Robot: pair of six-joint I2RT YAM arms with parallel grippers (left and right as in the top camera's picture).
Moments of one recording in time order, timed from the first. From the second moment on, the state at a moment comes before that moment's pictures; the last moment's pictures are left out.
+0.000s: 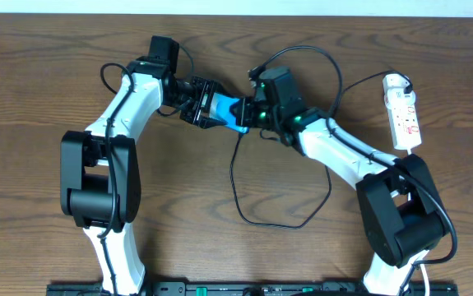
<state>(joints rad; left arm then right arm) -0.15 2.06 1.54 -0.77 0.86 -1.29 0.50 1.92 1.23 -0.05 -0.35 0.63</state>
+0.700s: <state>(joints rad) -0.08 2.06 1.54 -0.26 1.15 -1.09 0.39 1.84 1.23 0.19 -0.37 1.30</state>
